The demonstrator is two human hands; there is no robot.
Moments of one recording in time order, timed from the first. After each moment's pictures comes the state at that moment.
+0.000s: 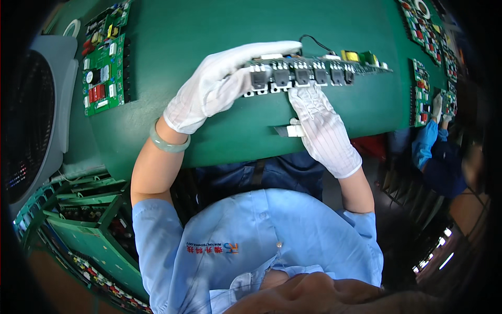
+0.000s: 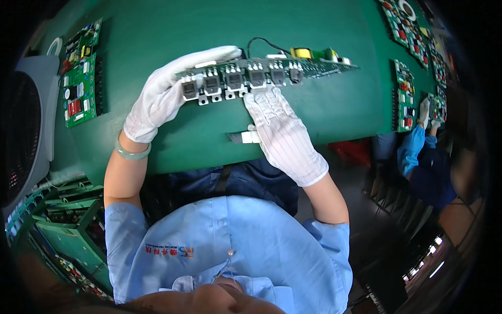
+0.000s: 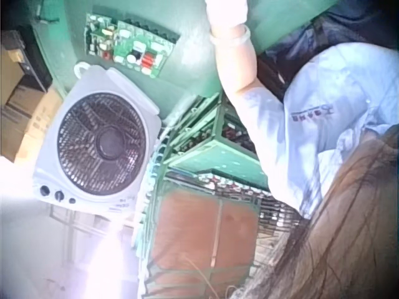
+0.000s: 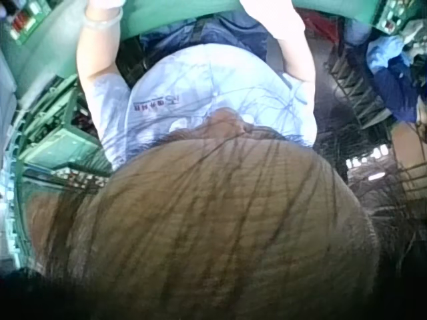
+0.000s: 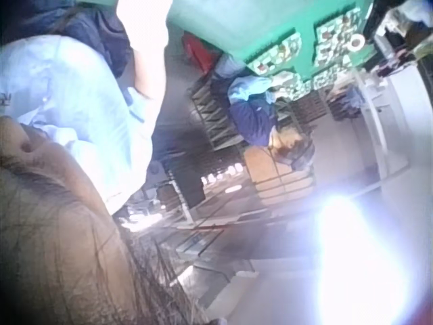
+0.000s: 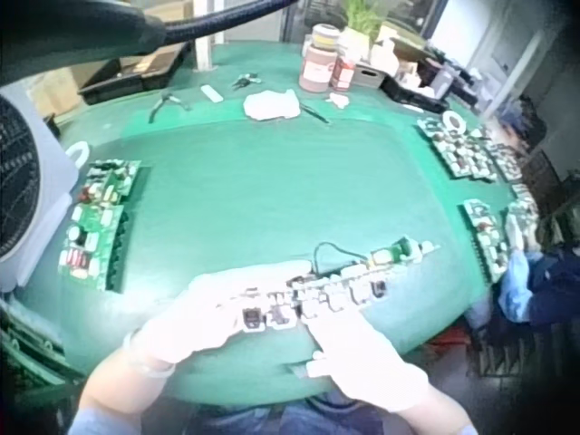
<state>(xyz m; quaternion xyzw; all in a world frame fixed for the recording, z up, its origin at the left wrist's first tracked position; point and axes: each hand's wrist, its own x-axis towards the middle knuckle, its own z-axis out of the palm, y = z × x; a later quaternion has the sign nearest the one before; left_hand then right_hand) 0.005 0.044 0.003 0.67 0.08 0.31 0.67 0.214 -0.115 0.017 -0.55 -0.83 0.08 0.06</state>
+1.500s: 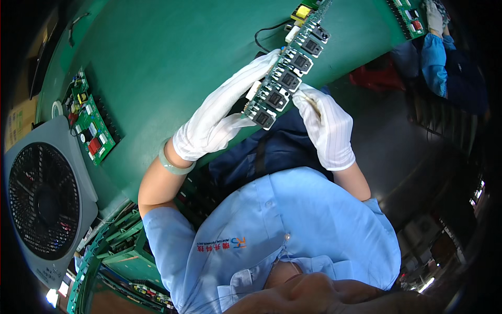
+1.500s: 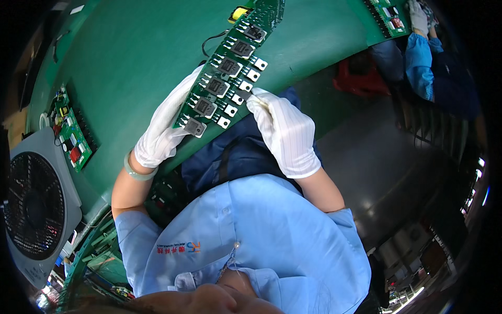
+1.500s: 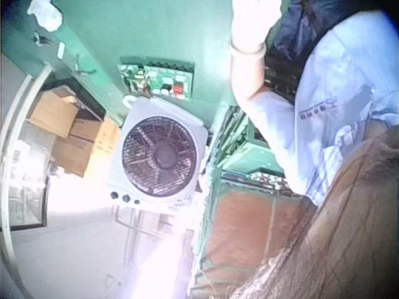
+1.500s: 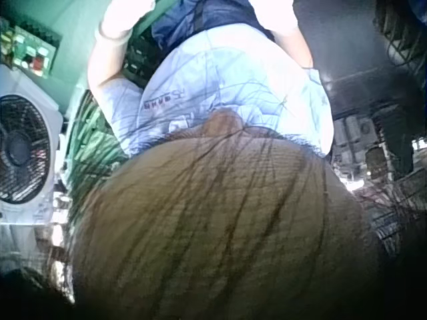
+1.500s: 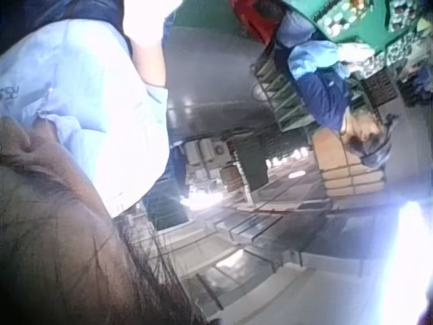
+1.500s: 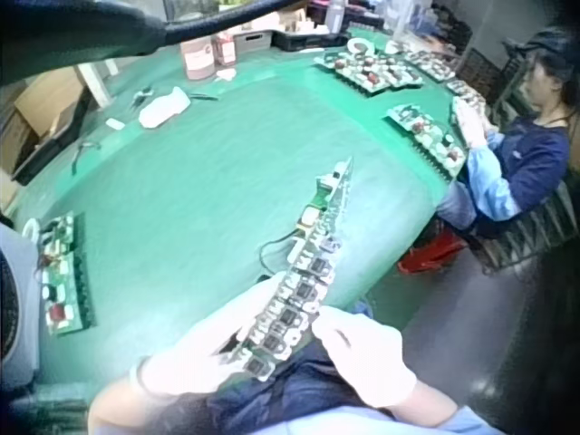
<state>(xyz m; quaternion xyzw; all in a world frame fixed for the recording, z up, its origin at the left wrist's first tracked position) 0.034 -0.015 0.004 0.70 -0.01 0.17 0.69 0.185 -0.205 -0.003 -0.79 -0.51 0.02 0.34</state>
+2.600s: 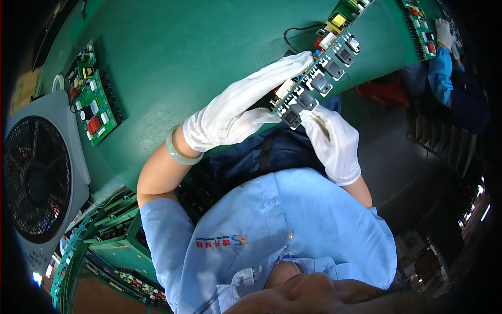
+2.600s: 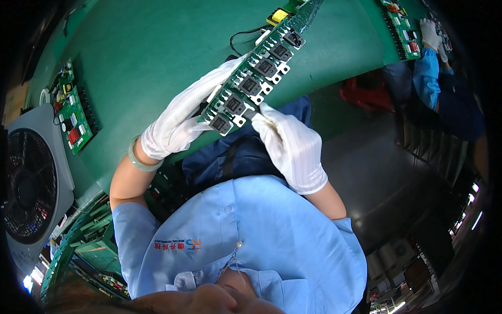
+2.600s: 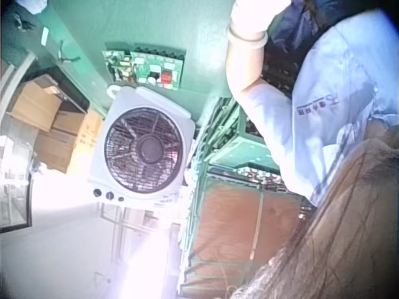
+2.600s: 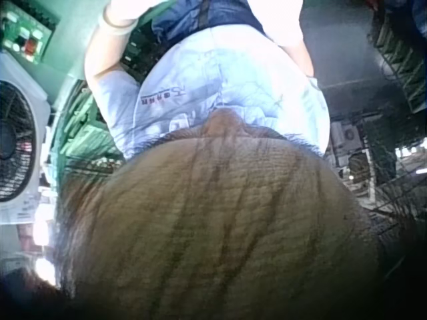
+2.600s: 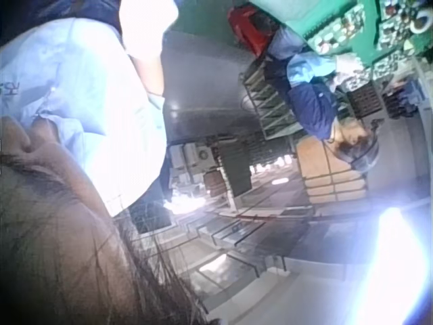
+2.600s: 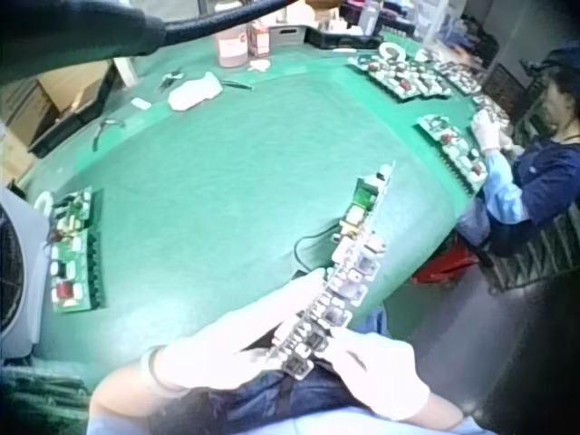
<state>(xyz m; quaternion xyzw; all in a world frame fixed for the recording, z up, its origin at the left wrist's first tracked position) 0.035 -0.010 -0.005 0.75 -0.08 0.22 0.62 0.175 -0.211 0.012 -0.75 -0.56 0.09 0.35</state>
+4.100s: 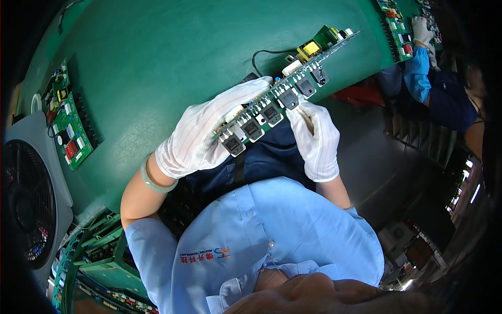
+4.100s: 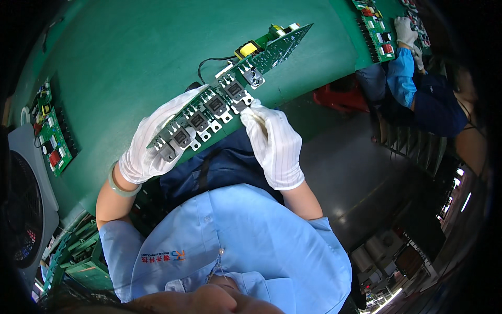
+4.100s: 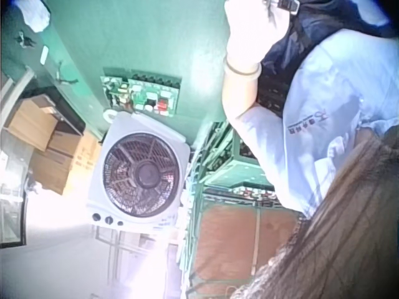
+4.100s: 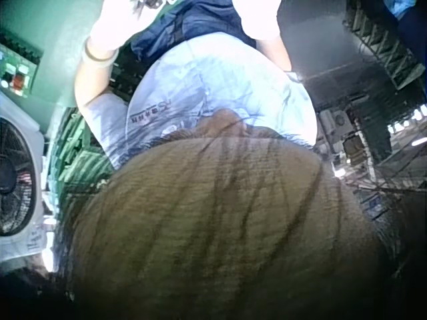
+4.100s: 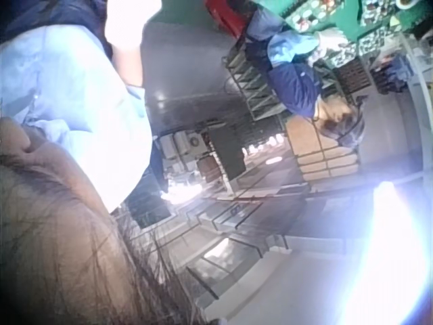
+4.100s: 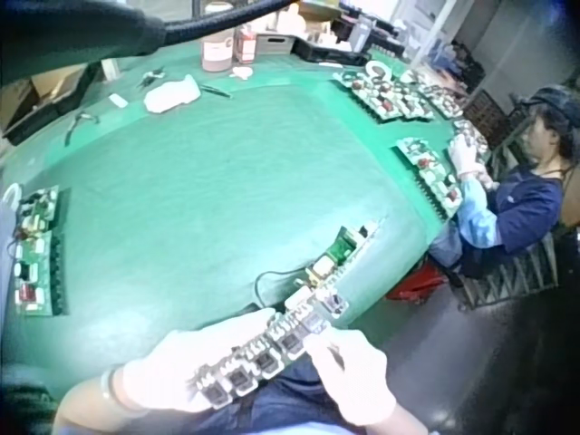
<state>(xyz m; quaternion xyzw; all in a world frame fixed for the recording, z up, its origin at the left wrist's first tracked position) 0.033 -0.016 -0.007 0.82 -0.02 0.27 0.50 0.195 -0.204 0.002 -0.80 -0.45 0.09 0.38</state>
